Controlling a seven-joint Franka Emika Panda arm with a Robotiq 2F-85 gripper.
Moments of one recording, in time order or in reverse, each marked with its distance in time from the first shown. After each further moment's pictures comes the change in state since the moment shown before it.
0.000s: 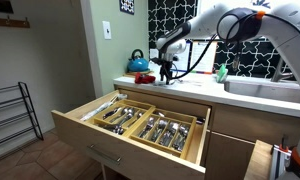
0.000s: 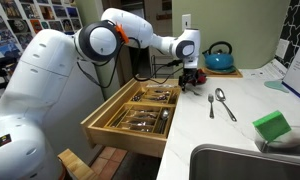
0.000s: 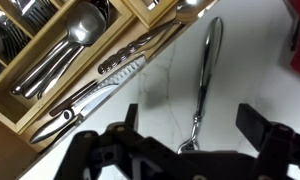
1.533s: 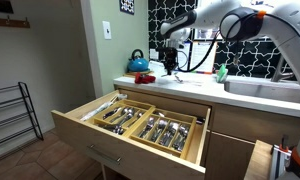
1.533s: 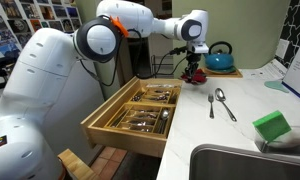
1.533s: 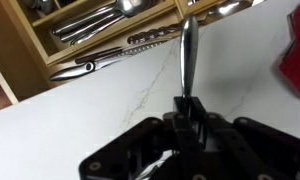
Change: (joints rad) arm -0.060 -0.024 0.000 0.178 -0.007 -0.301 -0.365
